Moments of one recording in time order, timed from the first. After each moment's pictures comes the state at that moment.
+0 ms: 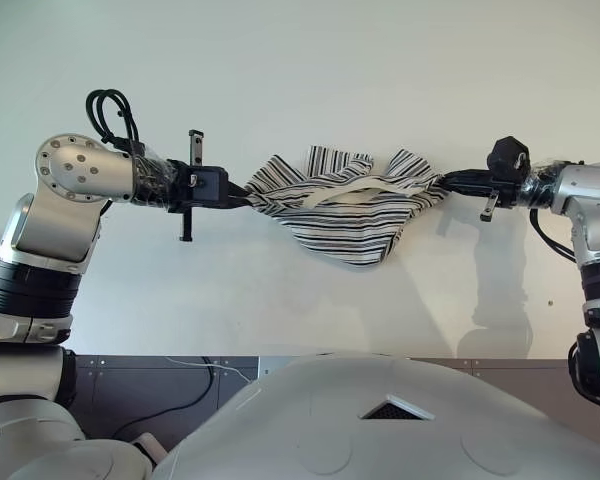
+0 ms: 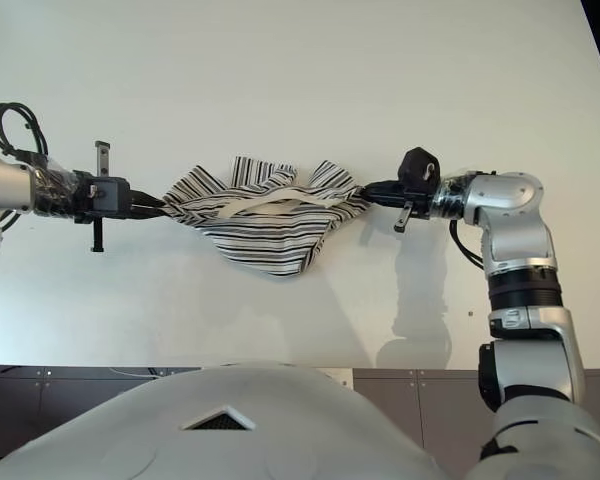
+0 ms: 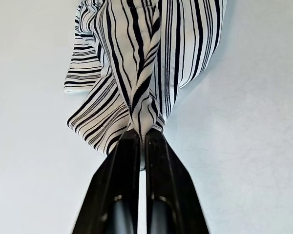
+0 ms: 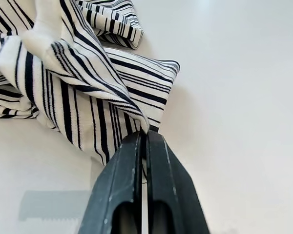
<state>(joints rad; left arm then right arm) -0.22 0.94 -0.24 -0.05 -0.08 -0.05 -1.27 -0.28 -0.66 0.14 0.40 0.16 0.03 1.19</state>
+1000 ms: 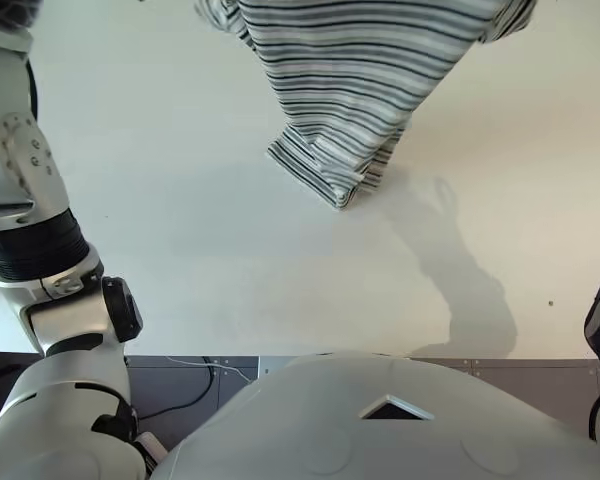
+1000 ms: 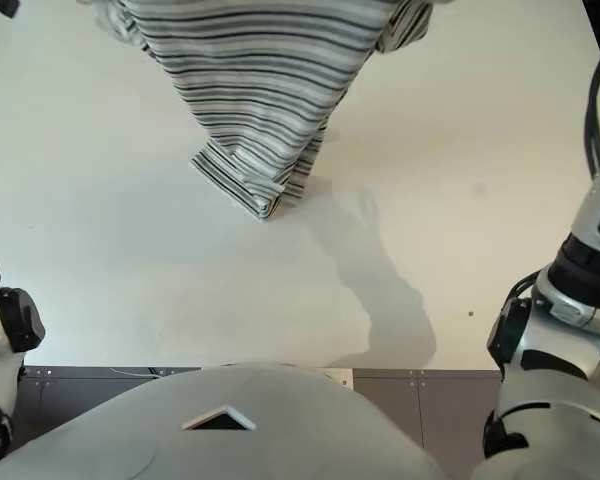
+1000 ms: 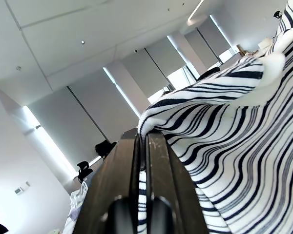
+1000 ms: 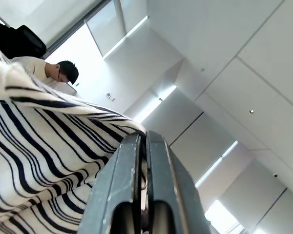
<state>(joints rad) -0.52 0.65 0.25 -0.28 -0.33 0.12 -0.64 -0.56 -0.70 -0.26 -0.36 0.12 0.09 0.49</state>
